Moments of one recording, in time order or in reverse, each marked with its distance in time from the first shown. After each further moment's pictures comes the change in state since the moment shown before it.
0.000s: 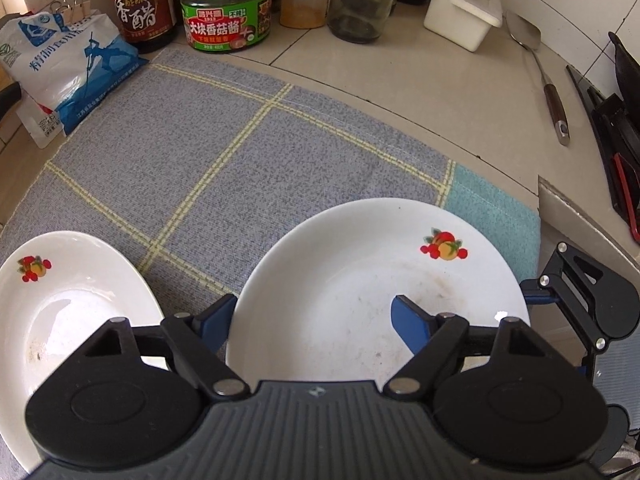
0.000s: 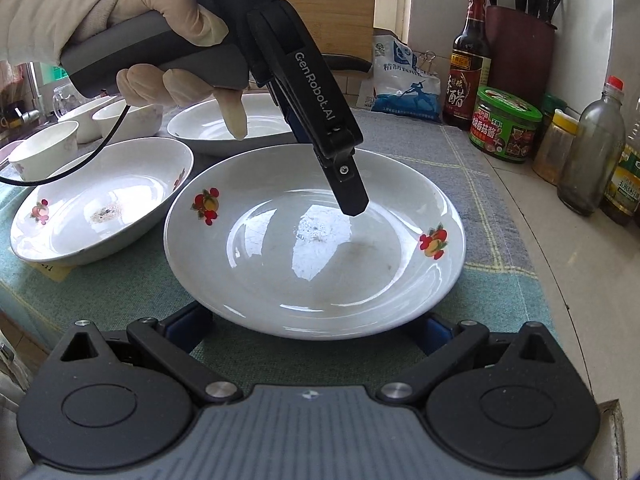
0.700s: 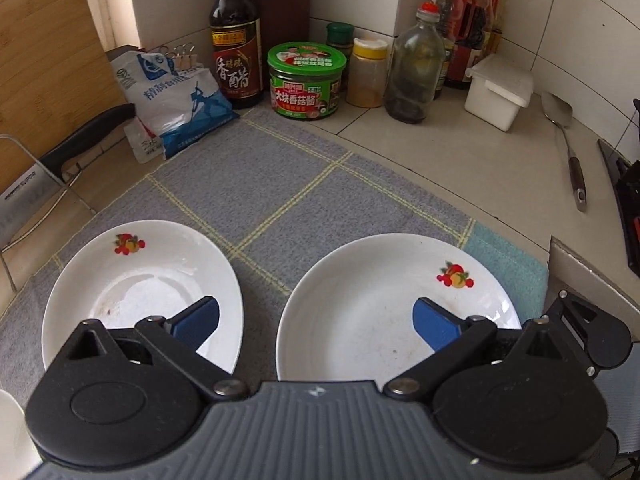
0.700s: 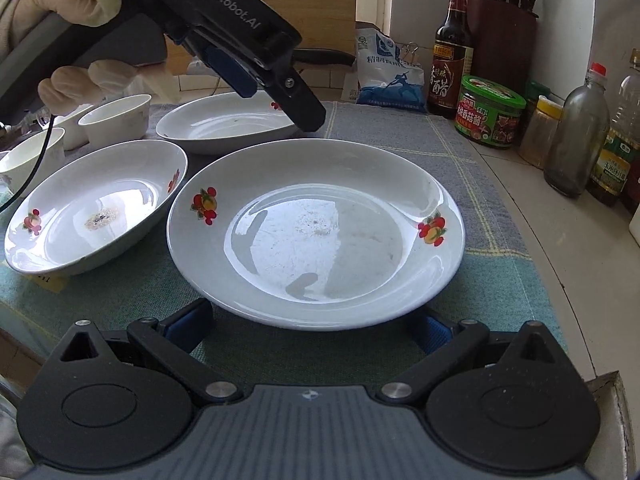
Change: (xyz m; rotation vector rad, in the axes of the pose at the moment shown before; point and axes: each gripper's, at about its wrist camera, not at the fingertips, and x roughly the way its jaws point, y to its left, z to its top) left arm -0.059 -0.008 -0.035 -0.120 -0.260 0.157; right arm -0.005 0.009 -0.005 0.049 0.000 -0.043
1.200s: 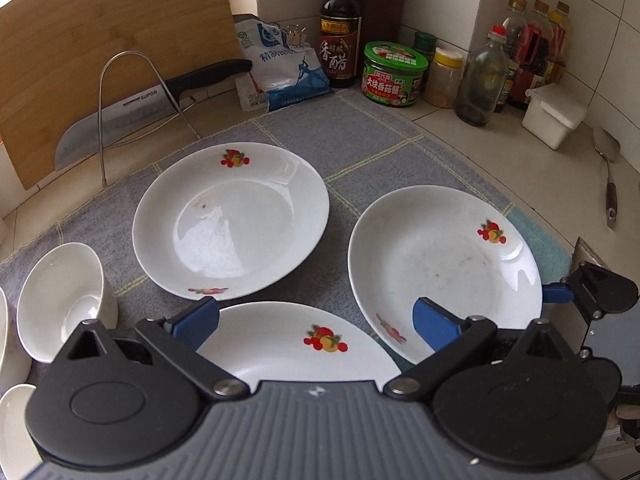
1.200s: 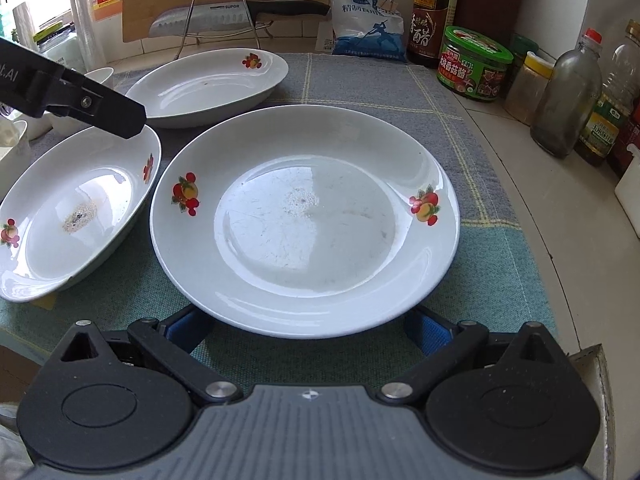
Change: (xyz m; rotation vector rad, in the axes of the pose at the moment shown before) left arm -0.062 0.008 -0.066 -0.206 -0.018 0.174; right arm 0.012 0.006 0.030 0.069 0.210 -0.073
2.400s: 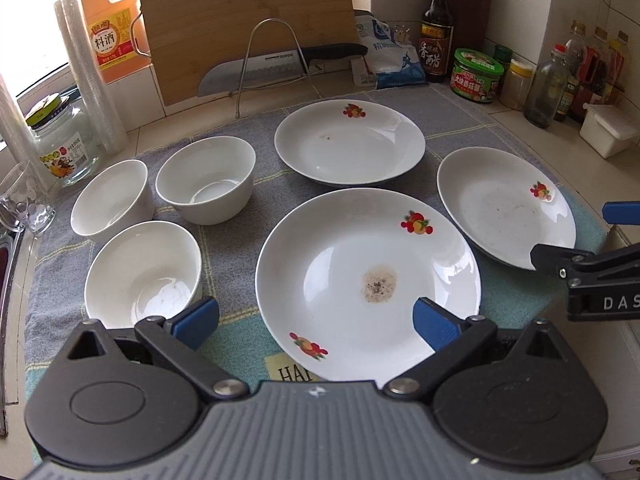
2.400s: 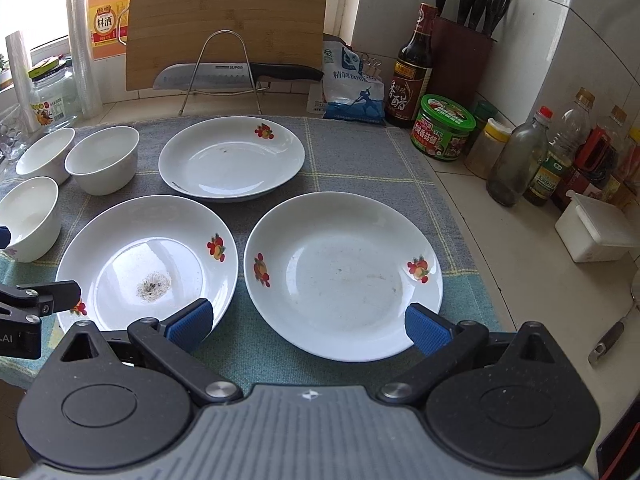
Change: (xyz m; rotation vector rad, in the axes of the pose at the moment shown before) left arm -0.083 0.019 -0.097 -0.180 -0.016 0.201; right arm -0.079 0.071 0.026 0.056 -0.058 -0.171
